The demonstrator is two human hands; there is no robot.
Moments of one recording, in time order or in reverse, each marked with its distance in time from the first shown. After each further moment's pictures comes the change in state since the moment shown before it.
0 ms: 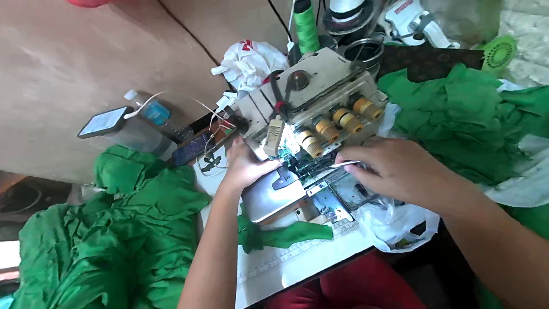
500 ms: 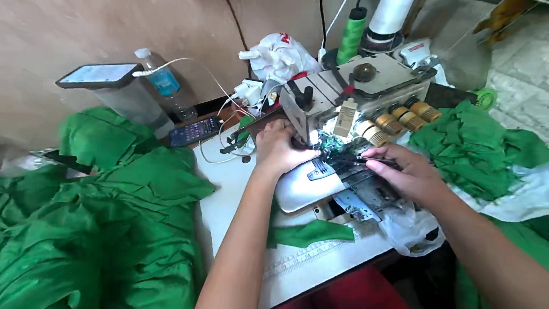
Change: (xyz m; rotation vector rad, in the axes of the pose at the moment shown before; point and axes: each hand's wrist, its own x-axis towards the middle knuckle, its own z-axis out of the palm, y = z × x) left_hand 0.007 -0.001 0.003 -0.008 -0.029 0.121; right_hand -0.001 -0.001 0.046 0.413 0.196 0.138
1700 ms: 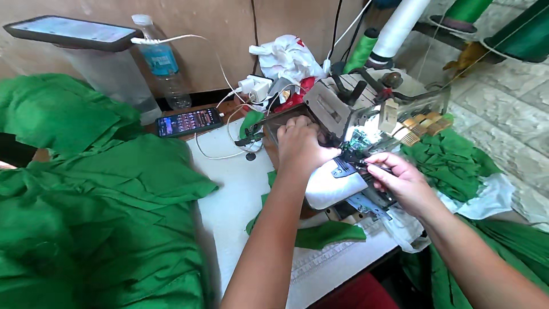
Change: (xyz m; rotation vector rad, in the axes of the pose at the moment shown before) left_hand -0.002 -0.002 0.003 0.006 -0.005 0.072; right_hand -0.005 -0.025 0.035 0.227 0.069 0.196
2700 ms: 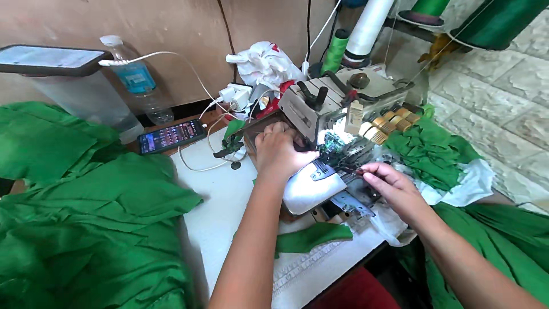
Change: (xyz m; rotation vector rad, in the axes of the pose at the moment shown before) left_hand -0.003 -0.003 0.005 0.011 0.077 0.031; right_hand -0.027 0.012 -0.016 -0.179 0.104 -0.030
